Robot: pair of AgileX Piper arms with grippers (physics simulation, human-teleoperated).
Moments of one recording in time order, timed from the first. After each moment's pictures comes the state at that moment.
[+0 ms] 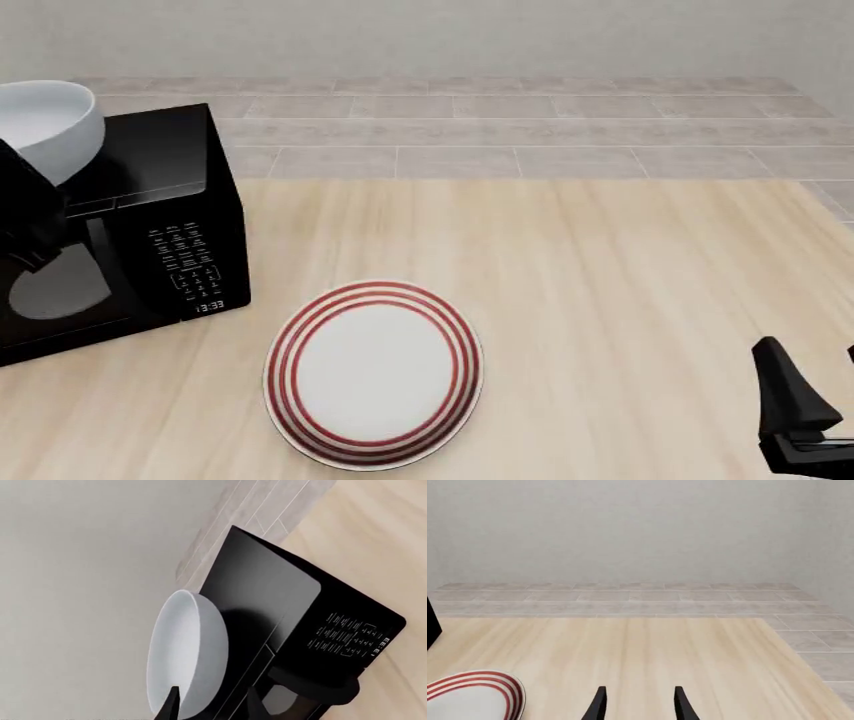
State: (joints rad) left arm 0.23 1.05 -0.73 0.08 1.09; right arm 0.00 0.01 -0.01 0.00 0.00
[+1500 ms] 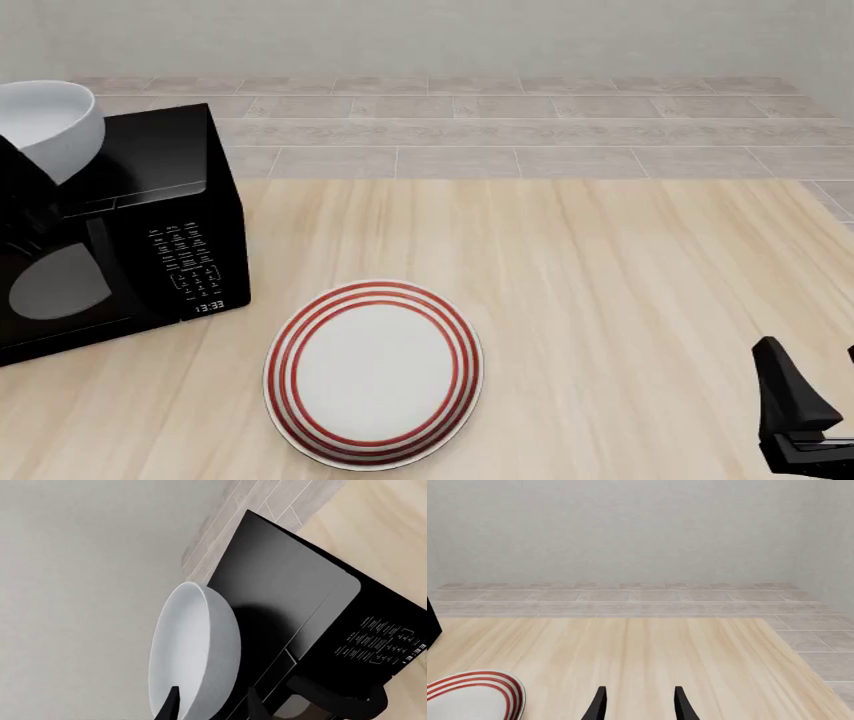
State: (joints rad) left arm 0.29 1.17 -0.76 -0.01 1.09; right arm 0.00 0.01 -0.01 0.00 0.00
